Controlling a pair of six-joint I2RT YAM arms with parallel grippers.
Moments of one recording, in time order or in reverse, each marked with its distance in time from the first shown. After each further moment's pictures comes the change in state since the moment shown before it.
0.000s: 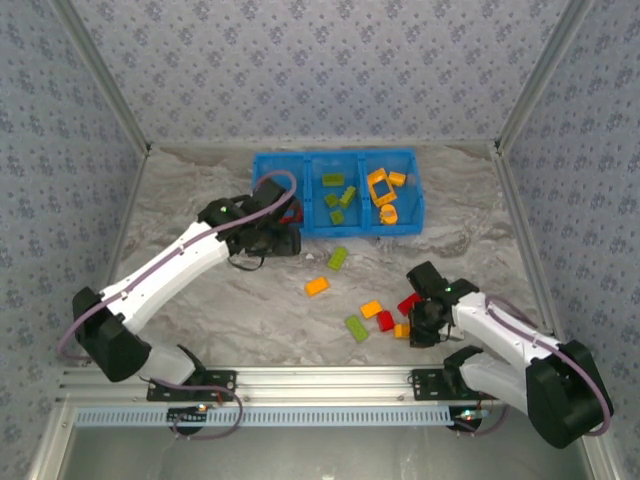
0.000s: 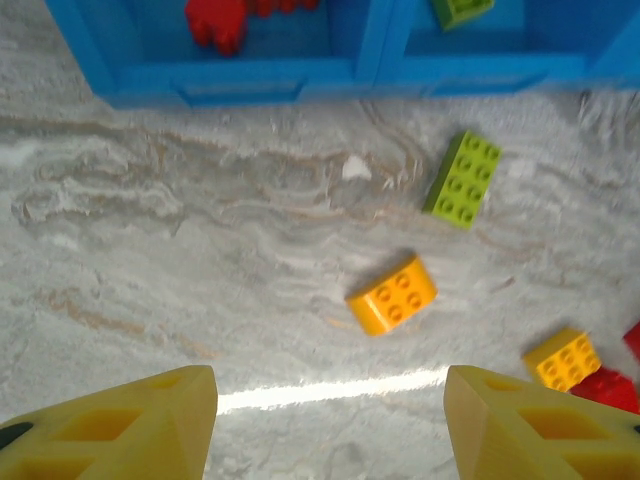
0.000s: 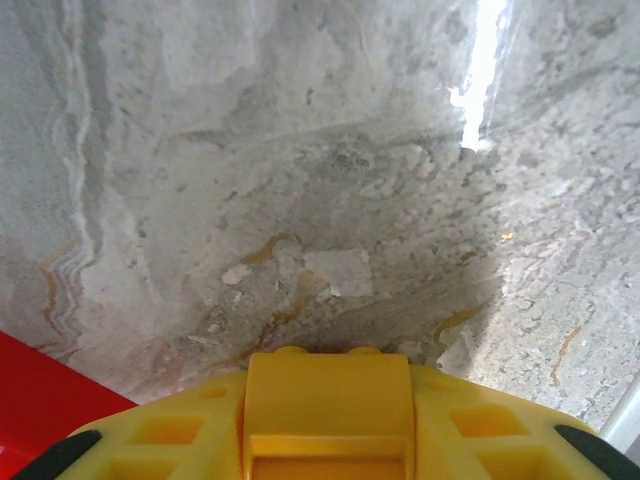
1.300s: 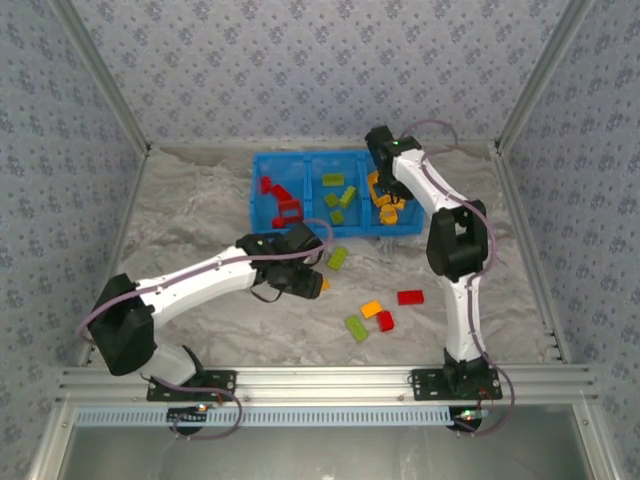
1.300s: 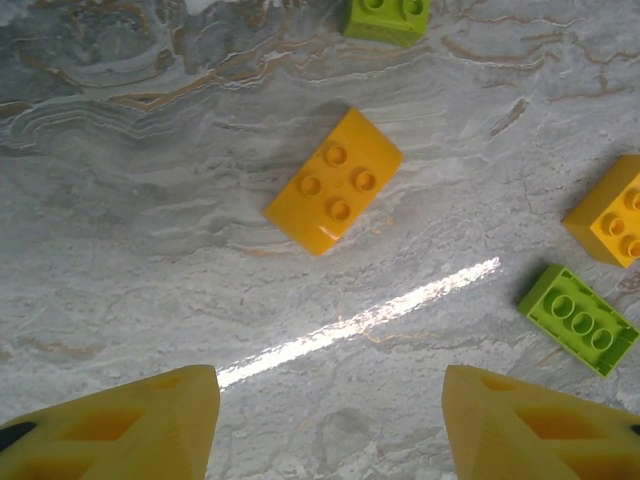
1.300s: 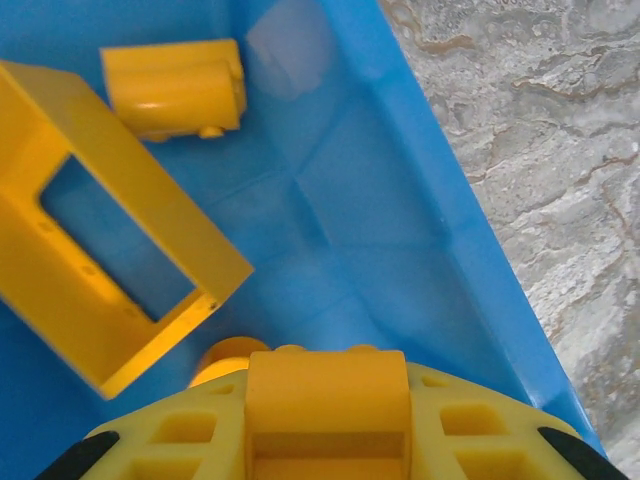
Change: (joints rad) left arm -0.167 0.077 -0.245 0.243 0.102 0.124; right arm -0.134 1.175 1.600 -0.311 0.597 -1.387
